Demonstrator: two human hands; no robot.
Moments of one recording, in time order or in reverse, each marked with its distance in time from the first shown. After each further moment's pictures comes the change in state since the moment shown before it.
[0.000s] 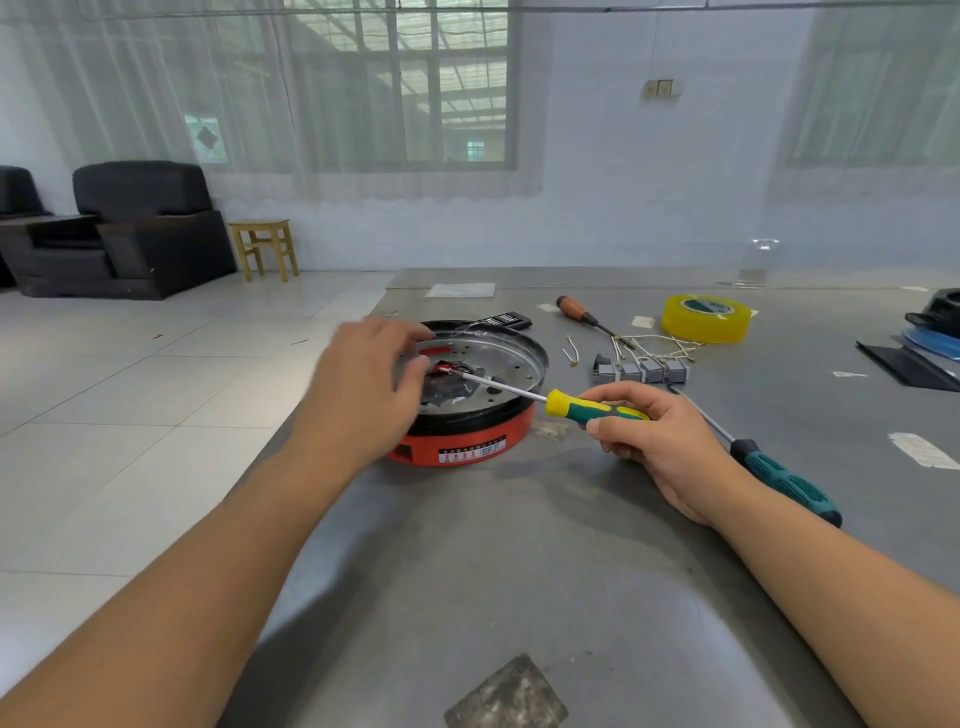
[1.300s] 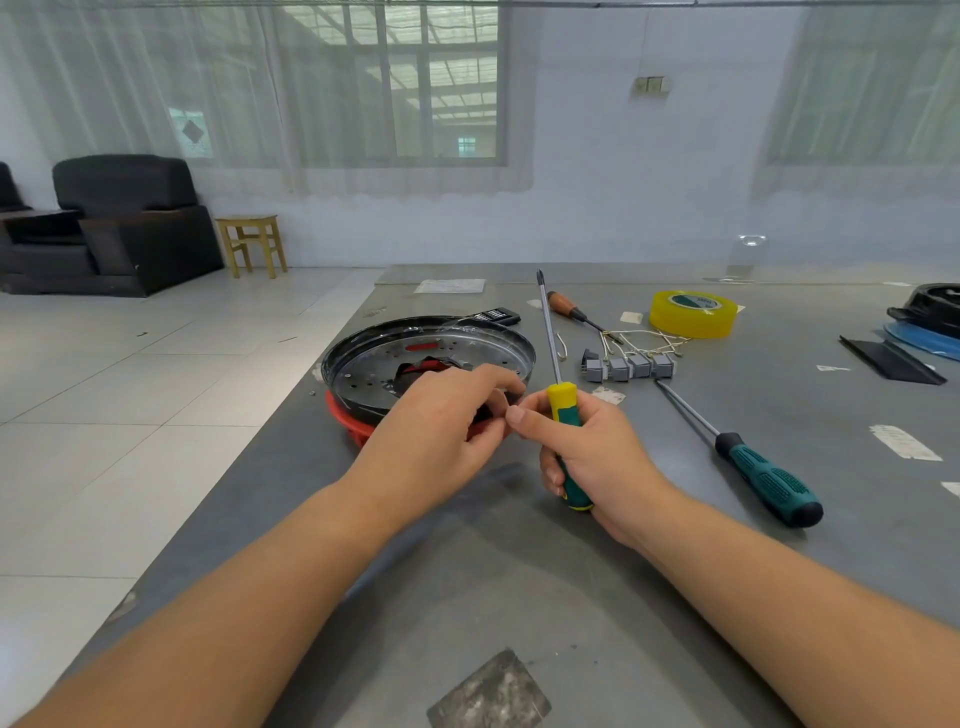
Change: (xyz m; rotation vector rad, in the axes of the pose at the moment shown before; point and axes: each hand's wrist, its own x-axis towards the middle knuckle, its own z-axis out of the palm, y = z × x) left_hand -0.027 0.045 0.038 -0.228 -0.048 0.401; right_hand -0.021 -0.012 0.064 0.149 -0.049 -0.039
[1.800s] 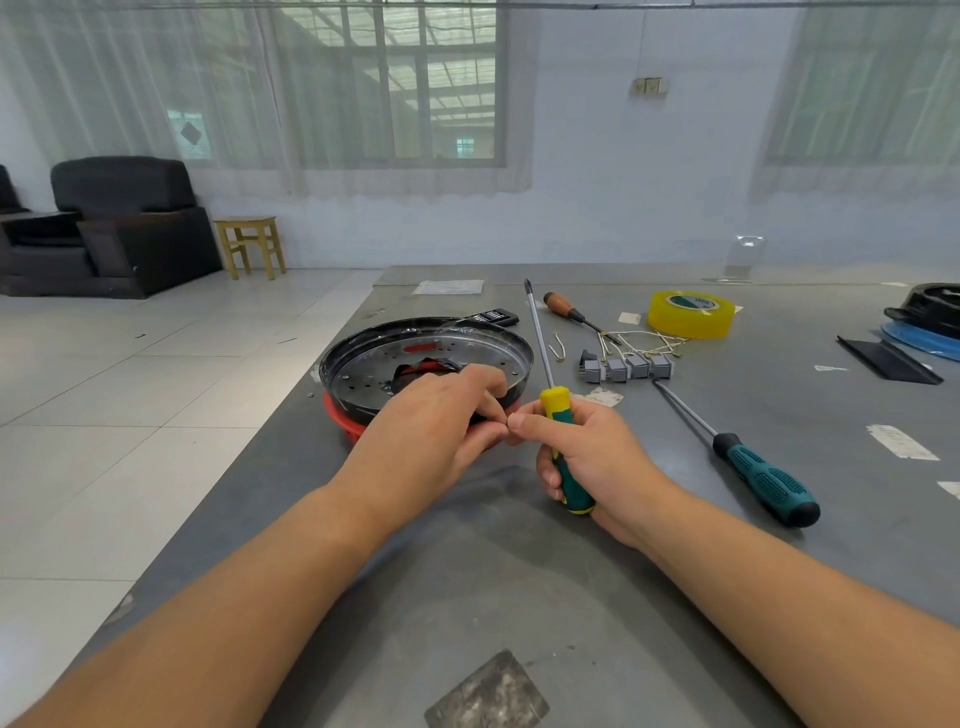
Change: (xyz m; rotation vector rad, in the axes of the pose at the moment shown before) left_hand -0.006 -0.003 -0.003 0.080 -0.026 0.033; right_hand 0.002 0.001 -0.003 0.004 -0.038 0.114
